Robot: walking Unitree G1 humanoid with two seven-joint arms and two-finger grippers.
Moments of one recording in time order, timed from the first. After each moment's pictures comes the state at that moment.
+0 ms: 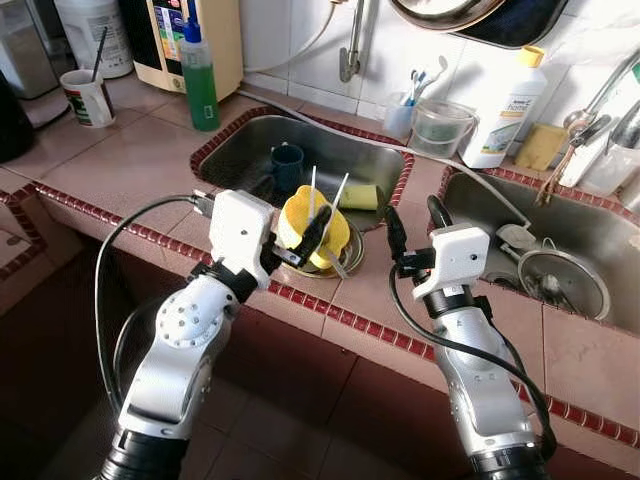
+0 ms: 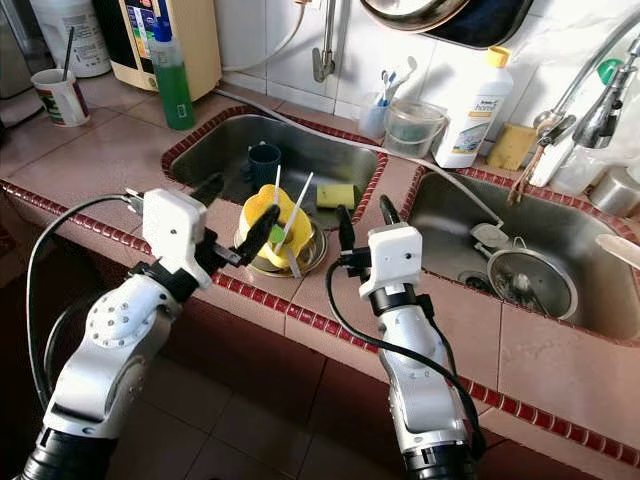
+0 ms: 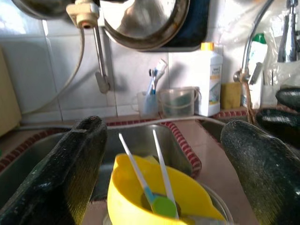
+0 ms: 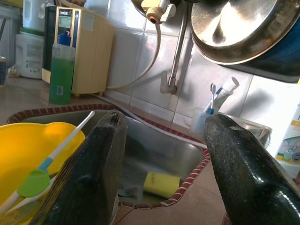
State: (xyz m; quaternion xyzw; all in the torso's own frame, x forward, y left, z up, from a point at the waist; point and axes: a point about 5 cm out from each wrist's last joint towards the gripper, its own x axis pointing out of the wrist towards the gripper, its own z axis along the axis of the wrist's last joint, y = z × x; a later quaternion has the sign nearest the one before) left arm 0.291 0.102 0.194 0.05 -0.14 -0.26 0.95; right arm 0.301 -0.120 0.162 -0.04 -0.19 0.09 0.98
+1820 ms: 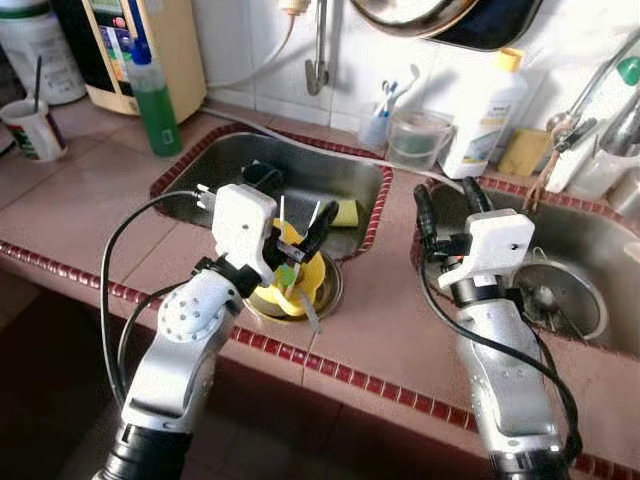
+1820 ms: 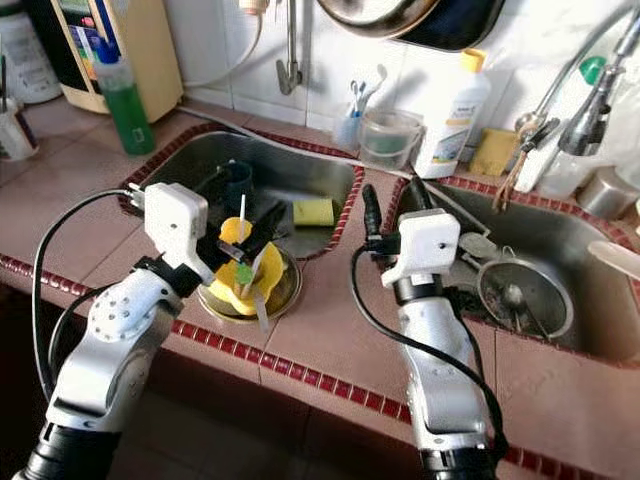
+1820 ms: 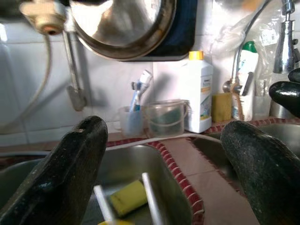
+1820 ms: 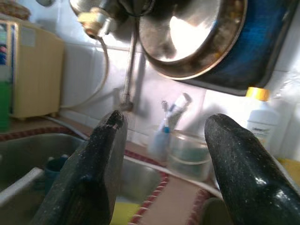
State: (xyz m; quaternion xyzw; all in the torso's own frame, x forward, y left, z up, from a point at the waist) left arm 0.295 0.105 0.205 0.04 -0.16 -0.28 0.95; right arm 0.298 -0.134 0.186 -0.03 -0.22 0.07 0.97
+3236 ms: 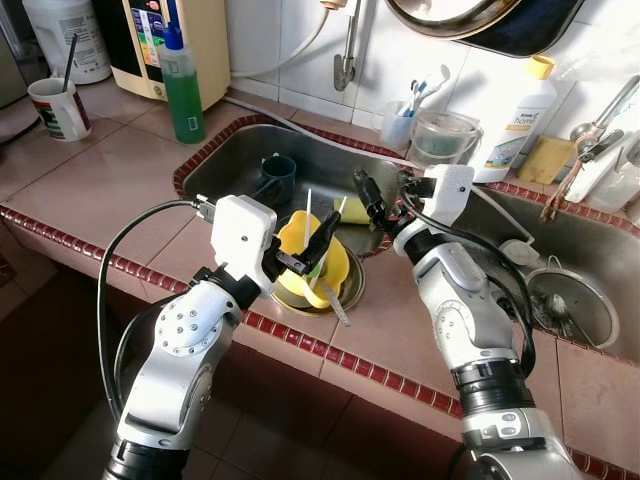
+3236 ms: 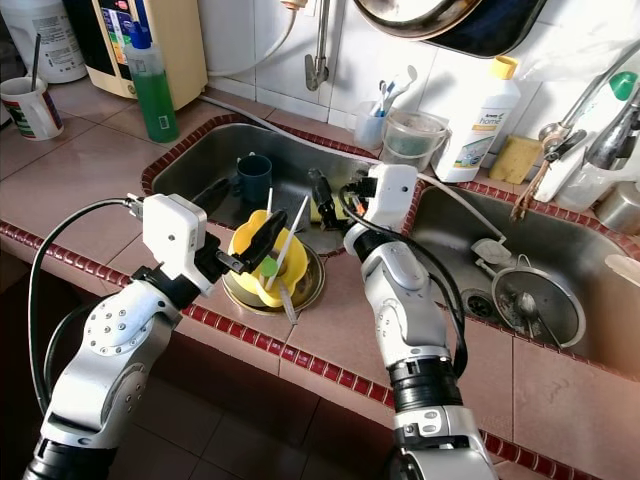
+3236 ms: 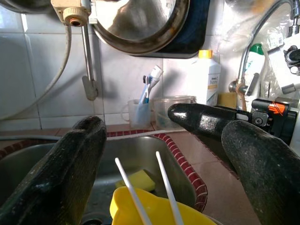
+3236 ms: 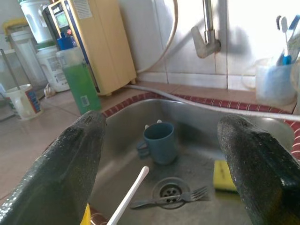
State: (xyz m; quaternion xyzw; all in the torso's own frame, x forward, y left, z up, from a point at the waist) left arm 0.283 0.097 0.201 0.02 -0.15 -0.29 0.94; right arm 0.358 -0.102 0.187 0.15 -0.07 0.19 0.97
